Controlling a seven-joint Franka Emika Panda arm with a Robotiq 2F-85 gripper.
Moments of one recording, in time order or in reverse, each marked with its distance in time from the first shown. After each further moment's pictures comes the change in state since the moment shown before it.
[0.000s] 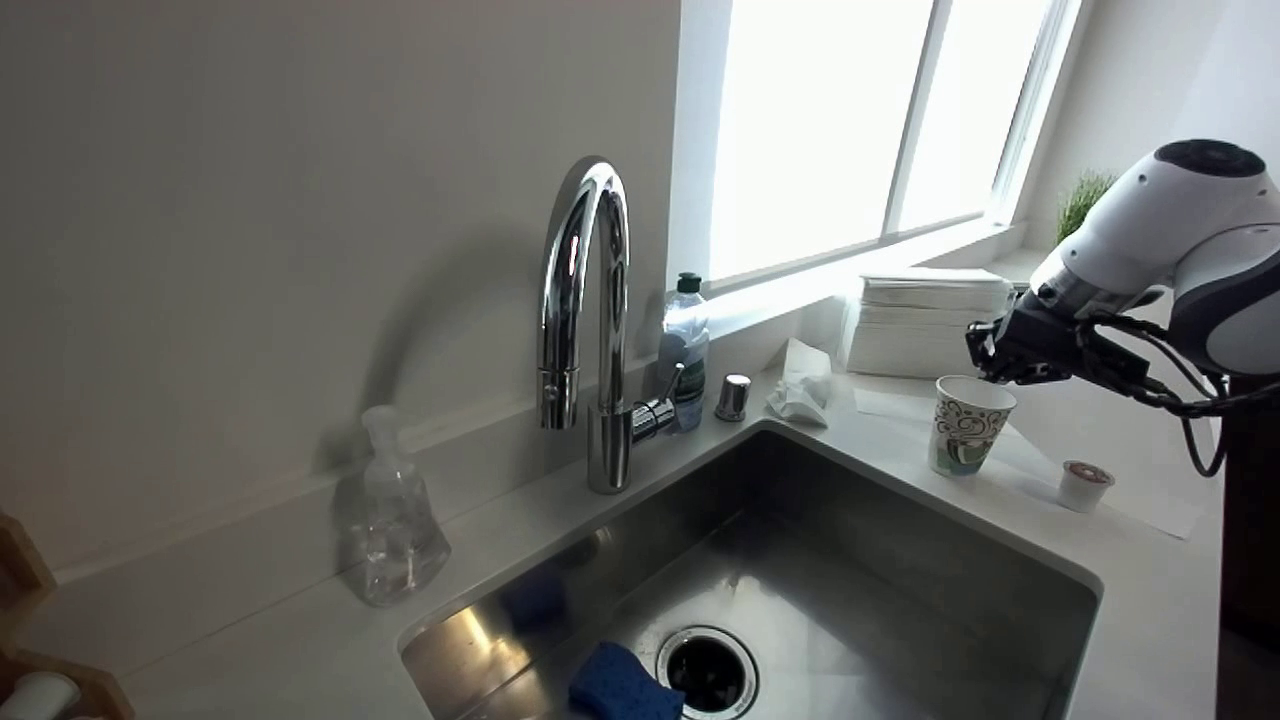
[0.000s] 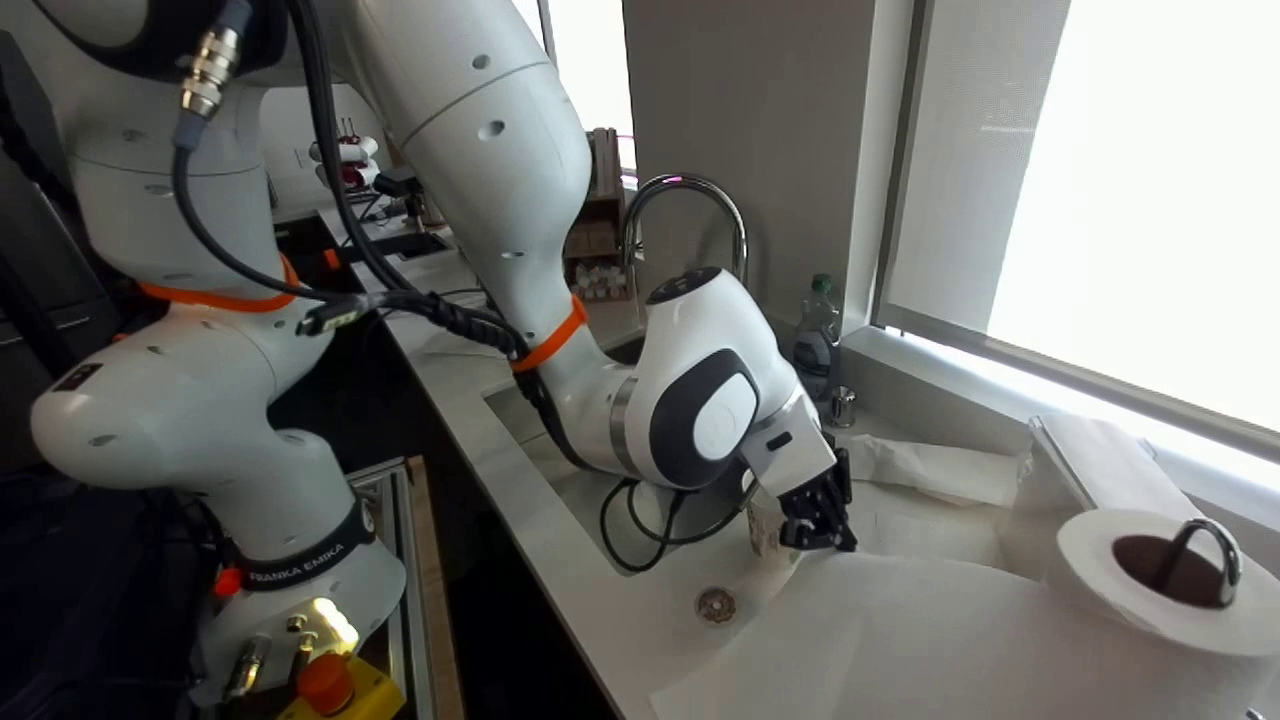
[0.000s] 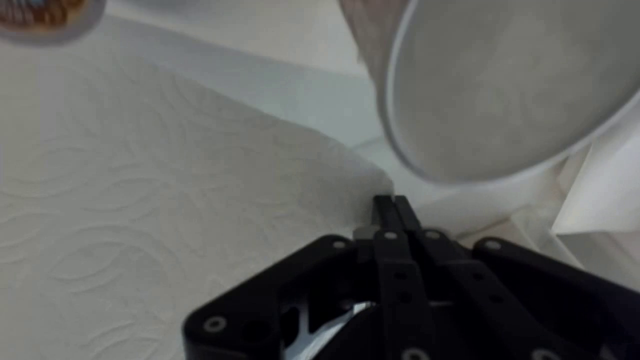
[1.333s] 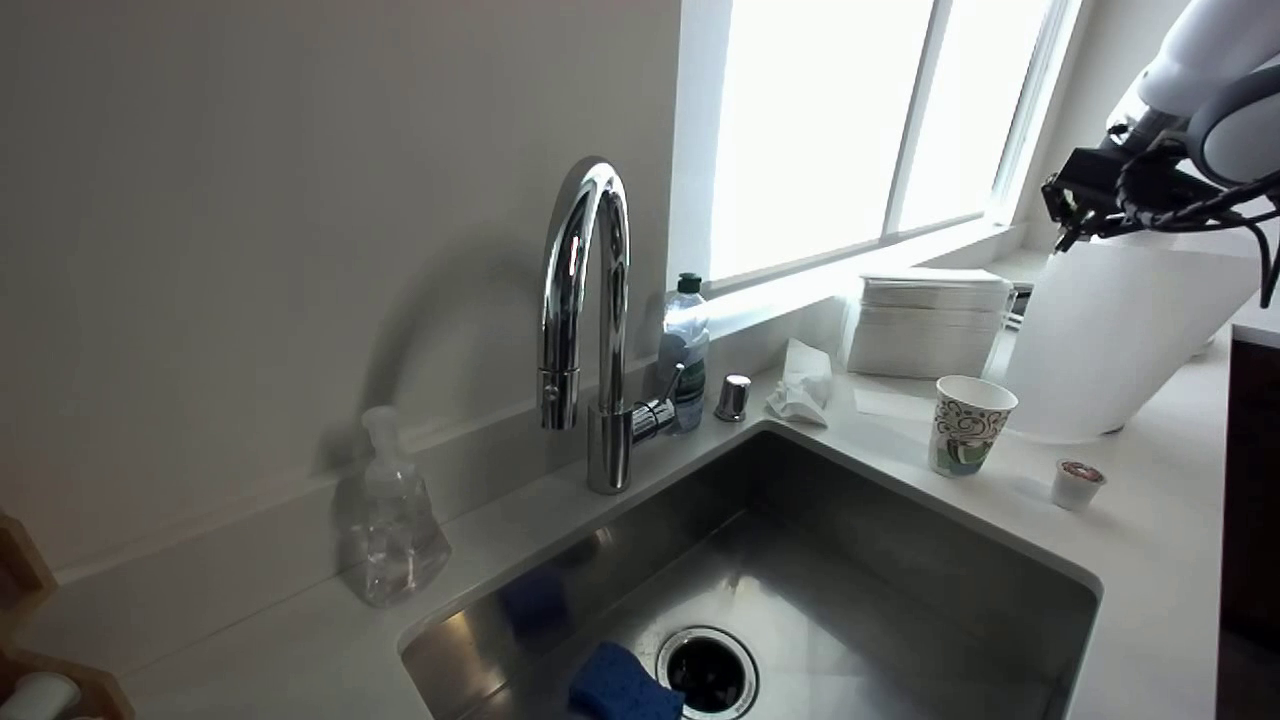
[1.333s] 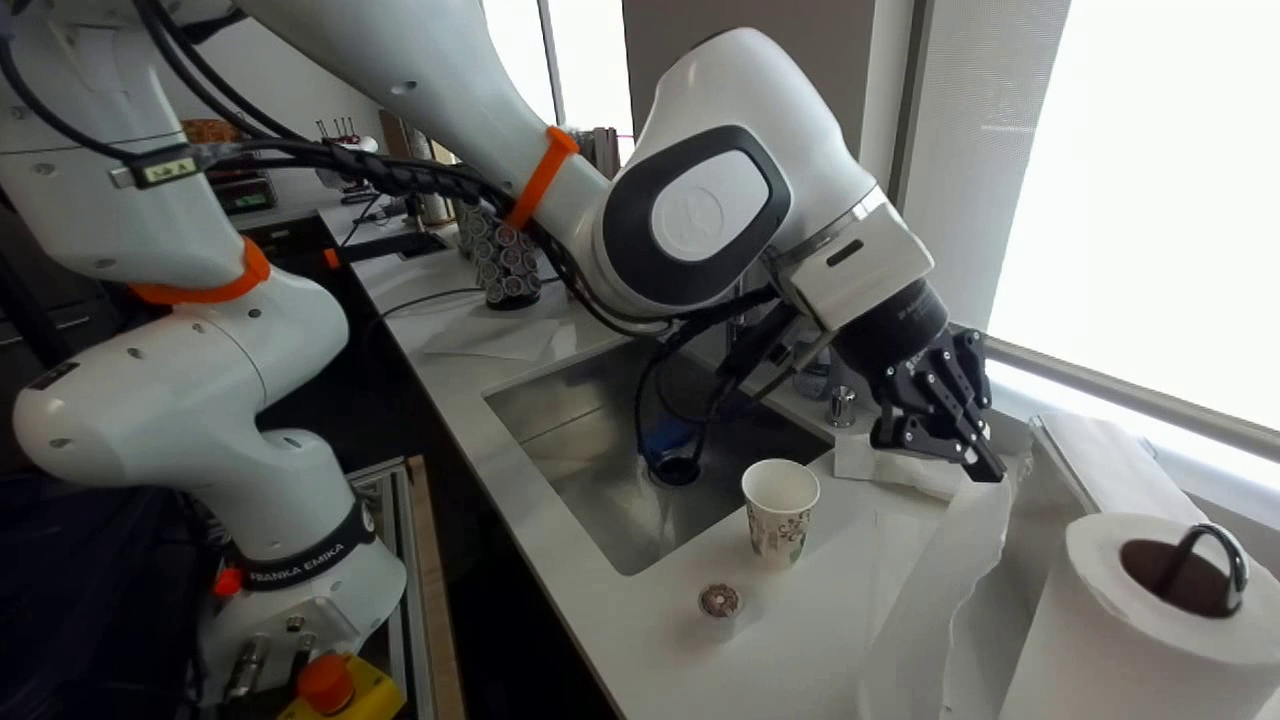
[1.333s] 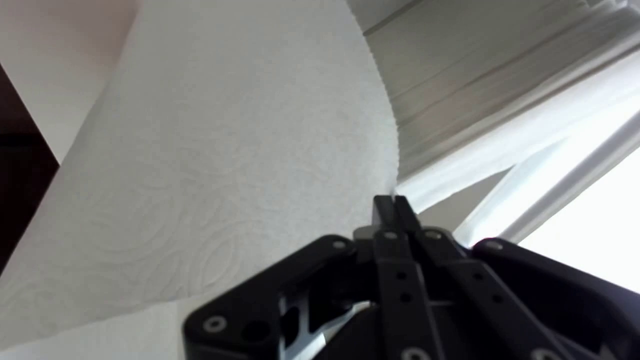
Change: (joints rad) arm -0.232 -0.309 0.204 0.088 0.337 -0.328 -0.253
